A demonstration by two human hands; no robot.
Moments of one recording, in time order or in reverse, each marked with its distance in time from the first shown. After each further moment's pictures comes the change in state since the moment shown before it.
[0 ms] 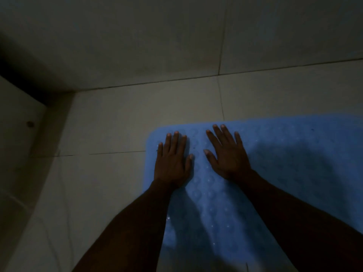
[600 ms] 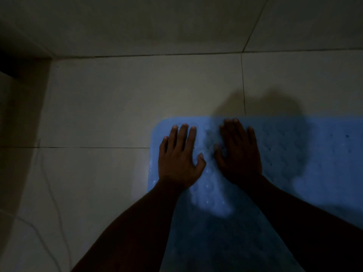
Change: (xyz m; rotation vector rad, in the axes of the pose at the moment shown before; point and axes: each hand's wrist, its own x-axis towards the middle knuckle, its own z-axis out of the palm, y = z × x) left_hand 0.018 -0.015 0.012 -0.043 0.037 -0.042; right_hand 0.023 -0.014 0.025 -0.076 0.149 -0.006
